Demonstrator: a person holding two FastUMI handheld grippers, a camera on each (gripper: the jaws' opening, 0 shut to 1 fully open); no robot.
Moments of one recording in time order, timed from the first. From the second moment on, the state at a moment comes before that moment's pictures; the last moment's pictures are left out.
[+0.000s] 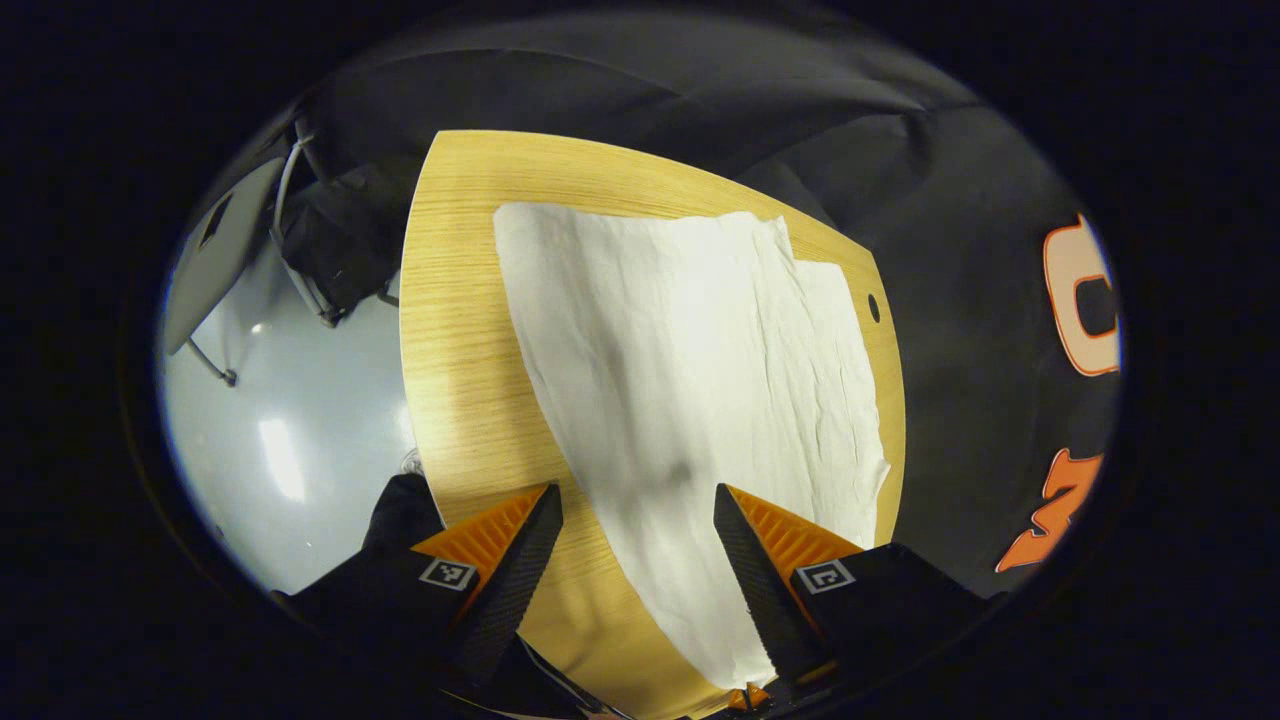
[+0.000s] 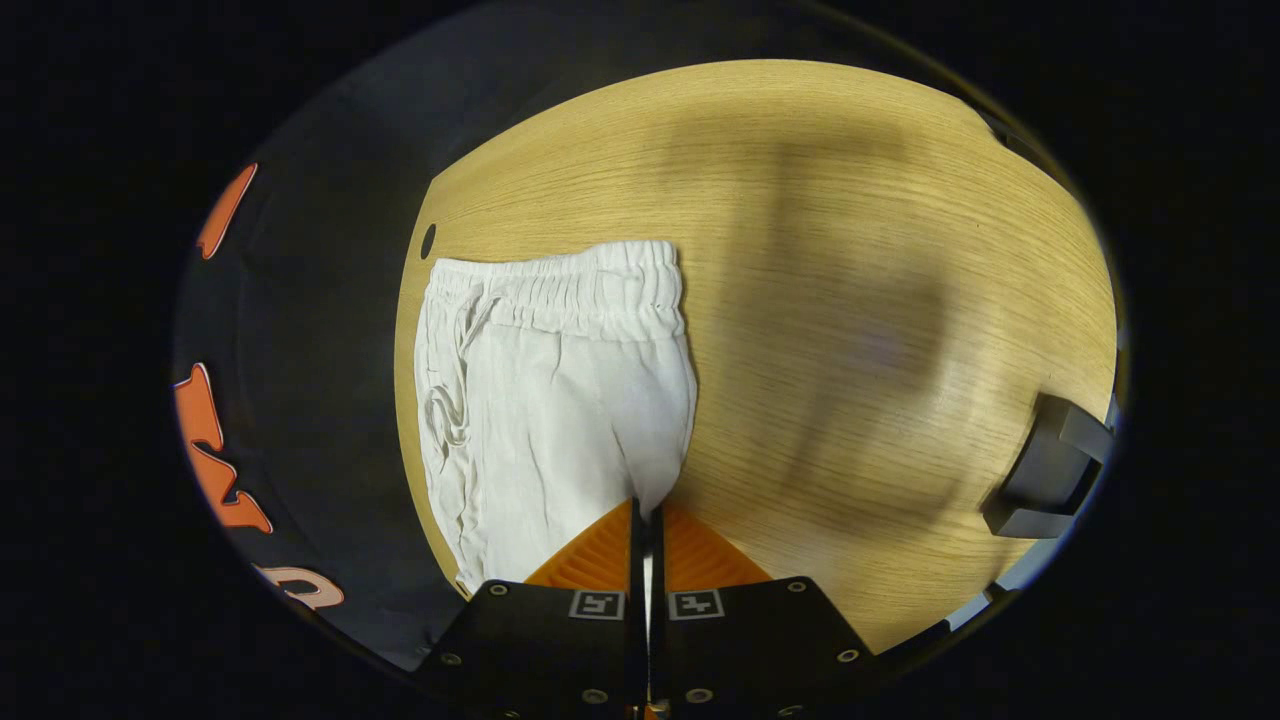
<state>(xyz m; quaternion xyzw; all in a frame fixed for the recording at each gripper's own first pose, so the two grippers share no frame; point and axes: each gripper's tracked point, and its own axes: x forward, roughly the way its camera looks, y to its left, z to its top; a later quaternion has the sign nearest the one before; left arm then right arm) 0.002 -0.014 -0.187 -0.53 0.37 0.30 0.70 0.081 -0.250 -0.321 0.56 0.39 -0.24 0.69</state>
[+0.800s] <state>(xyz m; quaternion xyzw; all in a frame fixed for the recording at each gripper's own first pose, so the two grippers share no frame) 0.000 -0.004 -0.202 -0.52 0.40 0.31 0.69 0.082 -0.251 -0.321 0.57 0.38 -0.23 0.69</state>
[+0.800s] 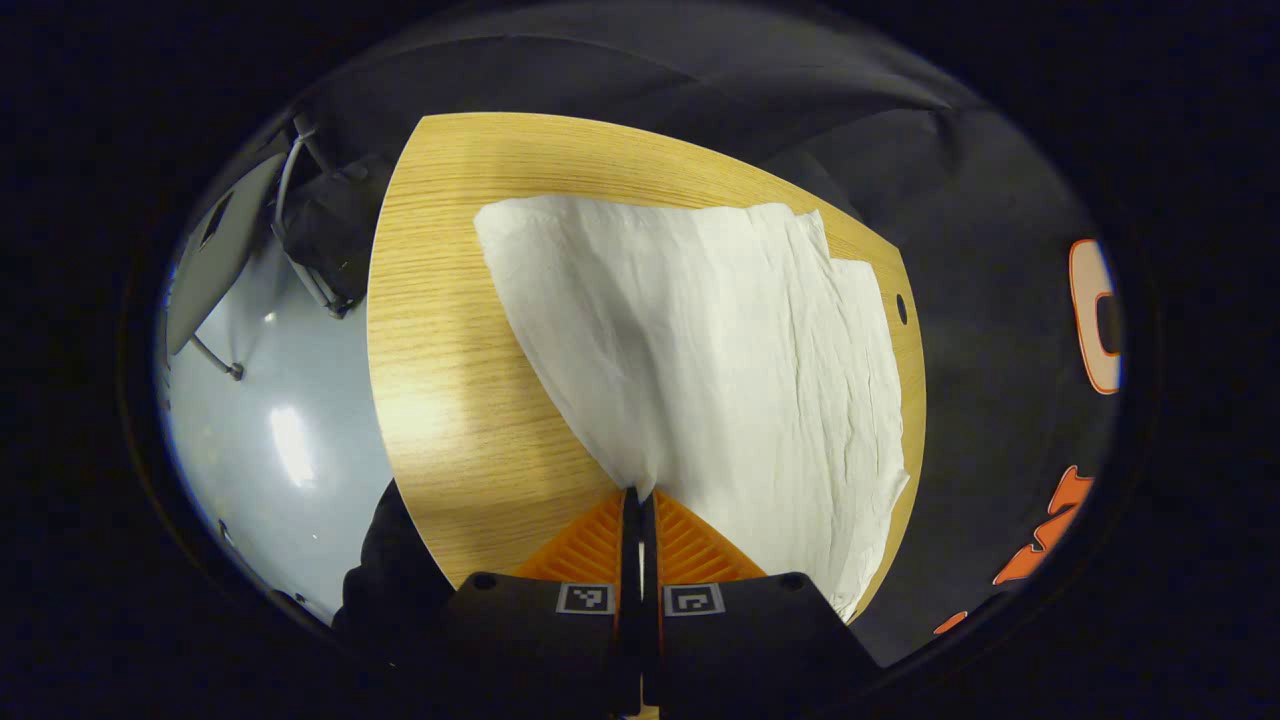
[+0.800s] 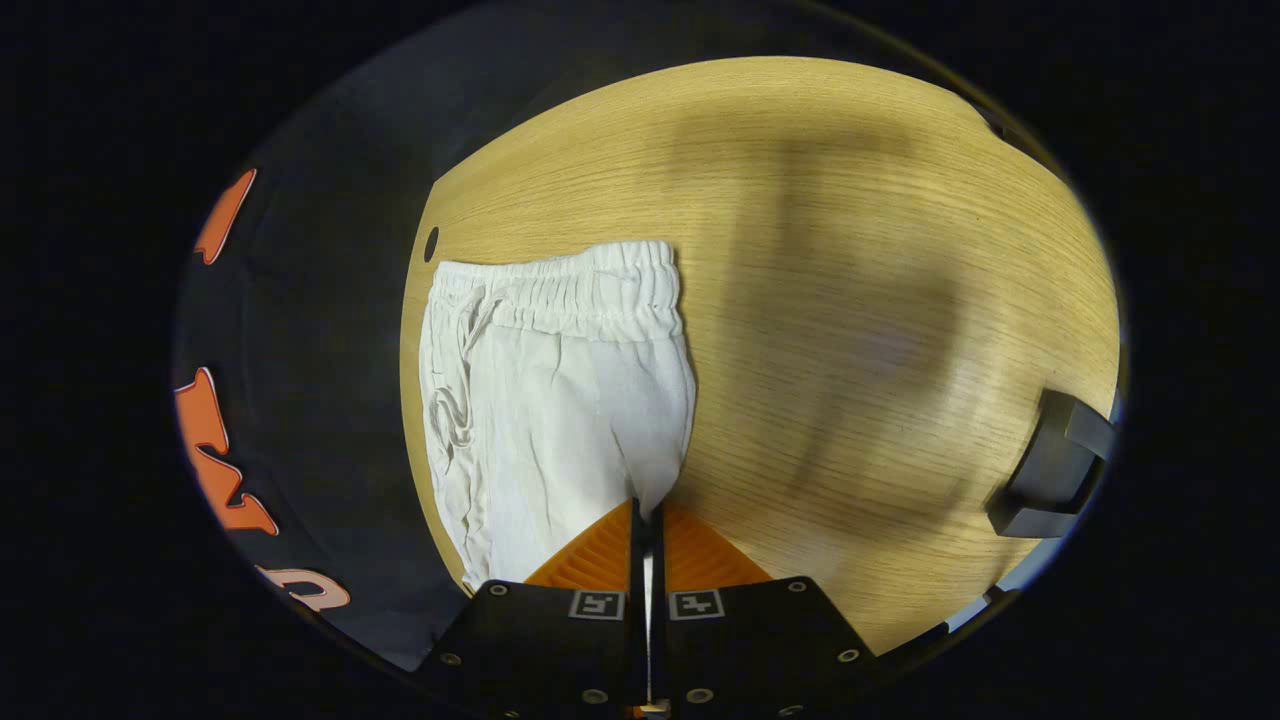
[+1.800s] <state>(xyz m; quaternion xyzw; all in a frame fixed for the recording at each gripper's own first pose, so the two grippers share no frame) 0.186 0.012 -0.051 -0.42 0.38 0.13 0.81 0.175 -0.224 -0.166 0.51 0.30 -0.17 0.79</state>
